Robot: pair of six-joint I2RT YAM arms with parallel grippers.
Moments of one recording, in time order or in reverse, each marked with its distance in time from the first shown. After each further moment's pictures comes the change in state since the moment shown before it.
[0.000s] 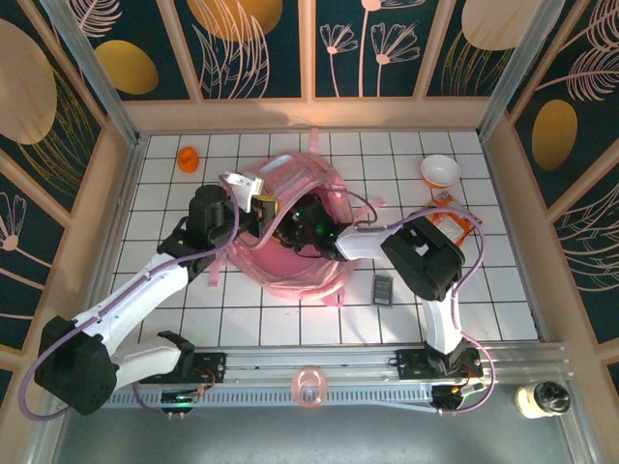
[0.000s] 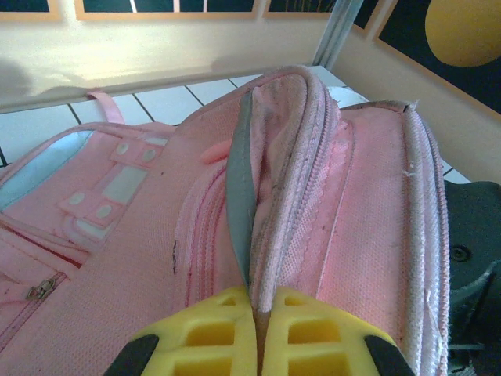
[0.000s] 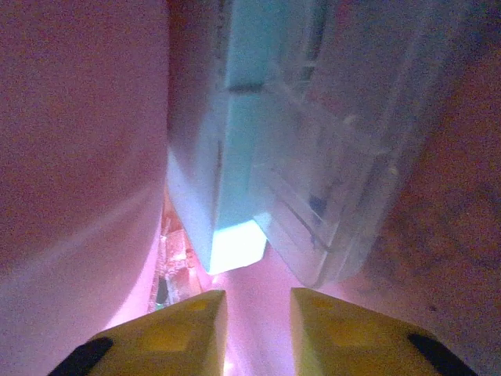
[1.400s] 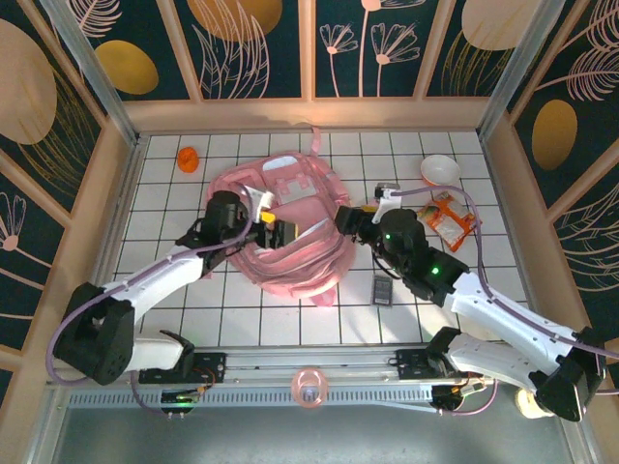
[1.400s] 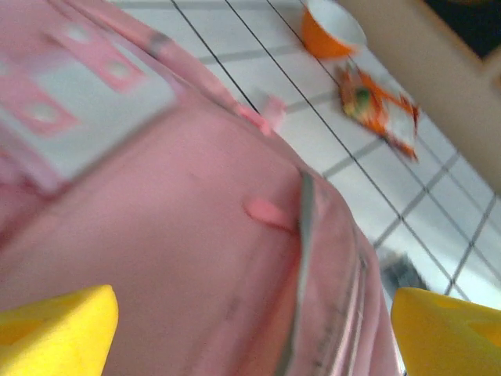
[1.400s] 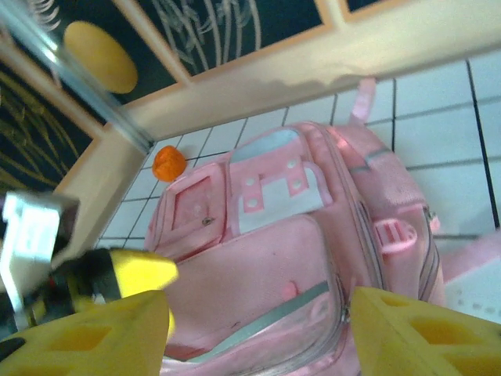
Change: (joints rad) left arm 0.062 0.153 -0.073 0.079 0.180 -0.136; right arm -0.010 -1.016 -0.310 -0.480 0.537 -0.749
